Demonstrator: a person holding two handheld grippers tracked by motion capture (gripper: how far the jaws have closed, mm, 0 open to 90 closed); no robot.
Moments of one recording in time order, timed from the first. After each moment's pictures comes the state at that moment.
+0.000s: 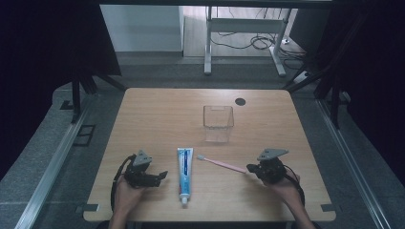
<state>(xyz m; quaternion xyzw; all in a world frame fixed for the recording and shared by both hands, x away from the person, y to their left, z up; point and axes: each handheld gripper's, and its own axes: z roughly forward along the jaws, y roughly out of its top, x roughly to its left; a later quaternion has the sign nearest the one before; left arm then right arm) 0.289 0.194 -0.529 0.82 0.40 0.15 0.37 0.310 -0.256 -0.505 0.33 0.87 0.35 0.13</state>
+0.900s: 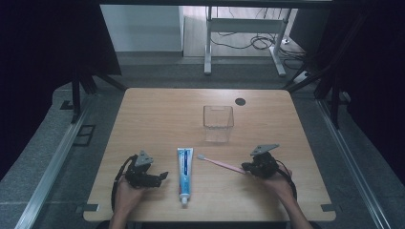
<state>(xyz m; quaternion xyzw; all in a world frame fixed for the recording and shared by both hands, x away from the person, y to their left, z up) 0.289 0.191 -0.530 0.83 0.40 0.15 0.36 0.333 -0.243 -0.521 0.35 0.87 0.33 0.09</state>
